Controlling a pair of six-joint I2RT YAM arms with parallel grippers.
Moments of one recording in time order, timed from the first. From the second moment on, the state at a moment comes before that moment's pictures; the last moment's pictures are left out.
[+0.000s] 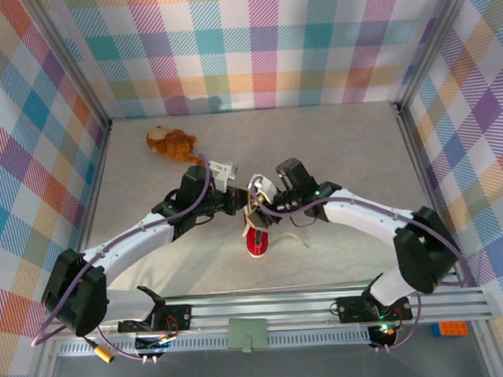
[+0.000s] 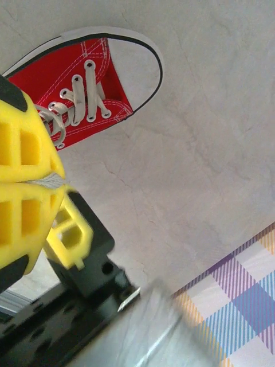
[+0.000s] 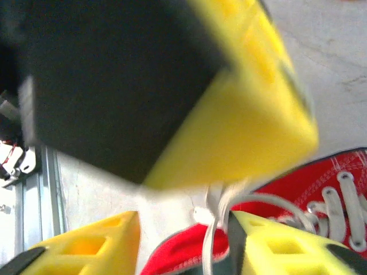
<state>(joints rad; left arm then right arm) -0.59 1.29 0.80 -0.03 0.37 -0.43 0.73 1.47 0.95 -0.25 -0.55 -0.11</state>
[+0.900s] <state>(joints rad) -0.55 1.30 0.80 -0.07 0.43 -0.43 0.72 1.58 0.91 -0.42 -0.37 -0.22</state>
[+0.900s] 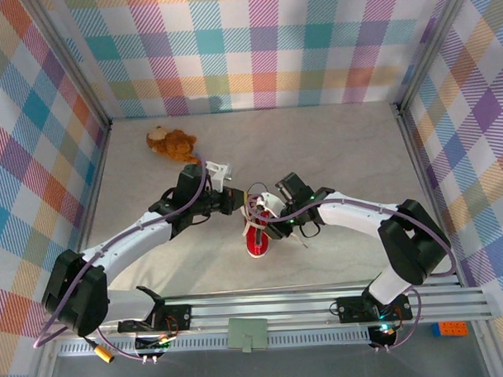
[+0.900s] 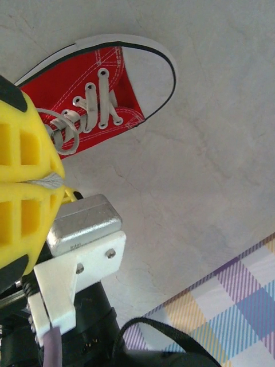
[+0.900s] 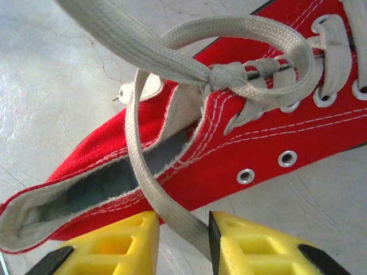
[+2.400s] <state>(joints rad) -0.55 1.03 0.59 -0.08 0.33 -0.25 0.72 1.52 0.95 -0.48 -0.41 0.00</state>
